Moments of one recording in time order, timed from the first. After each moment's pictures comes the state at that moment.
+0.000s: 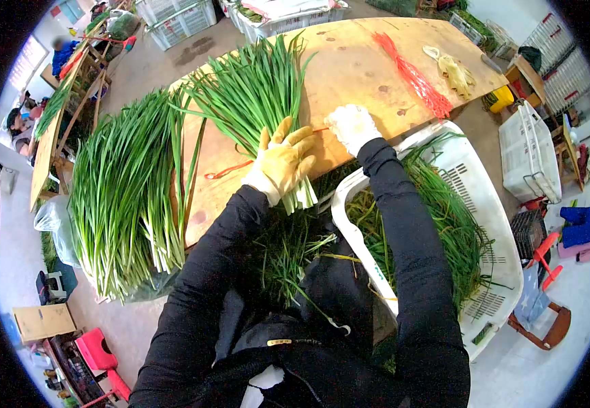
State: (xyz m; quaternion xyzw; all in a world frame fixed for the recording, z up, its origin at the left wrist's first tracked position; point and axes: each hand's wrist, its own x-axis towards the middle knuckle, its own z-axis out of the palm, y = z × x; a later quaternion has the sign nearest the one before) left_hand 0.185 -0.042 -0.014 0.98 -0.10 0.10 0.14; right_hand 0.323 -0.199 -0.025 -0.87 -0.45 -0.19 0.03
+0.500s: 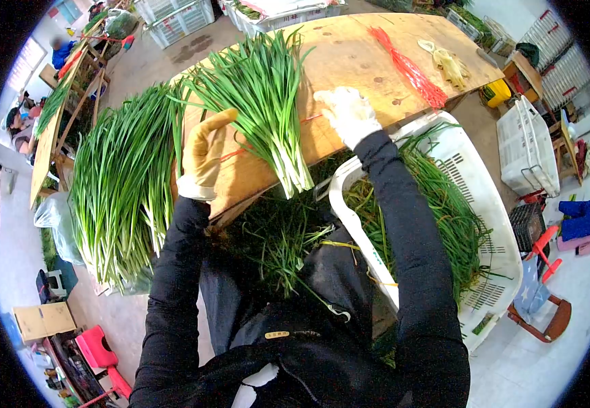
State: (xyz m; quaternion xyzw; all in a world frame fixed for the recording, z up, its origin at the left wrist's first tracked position) left_hand 0.142 0.031 0.007 0.63 -0.09 0.28 0.72; right_hand 0.287 -0.201 0.016 -0.85 -0.45 -0.26 0.12
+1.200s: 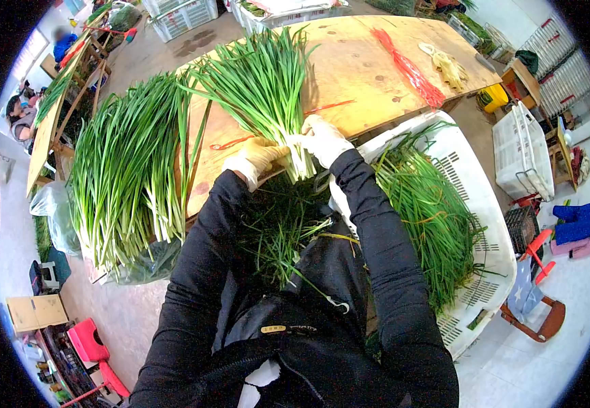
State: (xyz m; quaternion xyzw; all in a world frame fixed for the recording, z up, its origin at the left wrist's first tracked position) left_hand 0.144 -0.025 0.000 0.69 0.21 -0.09 0.68; right_hand 0.235 -0.171 -0.015 -0.86 -0.24 0.17 0.42
